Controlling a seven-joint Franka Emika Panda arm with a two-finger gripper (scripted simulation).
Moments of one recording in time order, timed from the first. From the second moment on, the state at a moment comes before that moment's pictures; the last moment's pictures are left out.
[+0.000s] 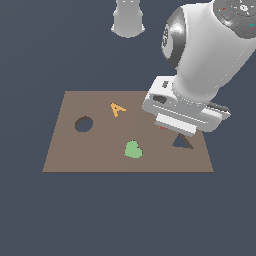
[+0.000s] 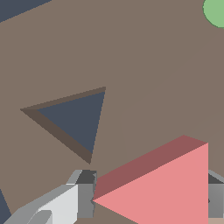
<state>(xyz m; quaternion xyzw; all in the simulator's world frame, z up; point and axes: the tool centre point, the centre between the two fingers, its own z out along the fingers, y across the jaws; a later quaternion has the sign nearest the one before) 0.002 0.139 0.040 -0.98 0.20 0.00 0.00</state>
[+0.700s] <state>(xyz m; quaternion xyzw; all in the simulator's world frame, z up) 0.053 0.175 0.041 -0.96 0.28 0.00 0.00</state>
